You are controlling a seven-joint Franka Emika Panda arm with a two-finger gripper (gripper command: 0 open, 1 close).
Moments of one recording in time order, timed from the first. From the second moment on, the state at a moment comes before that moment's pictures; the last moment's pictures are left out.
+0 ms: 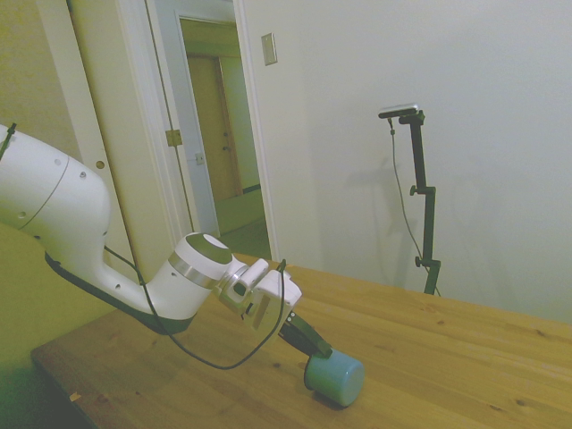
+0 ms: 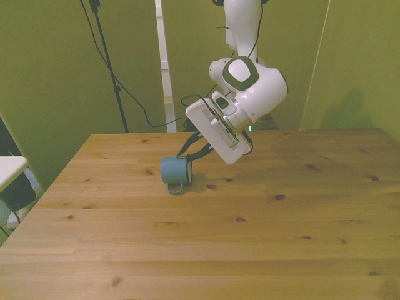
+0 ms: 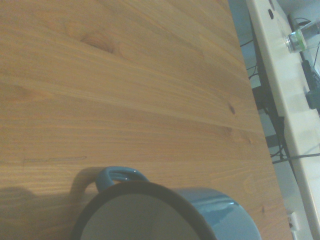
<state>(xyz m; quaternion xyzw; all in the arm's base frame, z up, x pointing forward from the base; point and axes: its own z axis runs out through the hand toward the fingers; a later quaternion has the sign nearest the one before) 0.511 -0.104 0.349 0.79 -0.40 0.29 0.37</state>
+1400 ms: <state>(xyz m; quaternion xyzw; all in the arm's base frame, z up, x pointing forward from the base) 0.544 -0.092 0.478 0.85 -0.50 0.14 0.01</state>
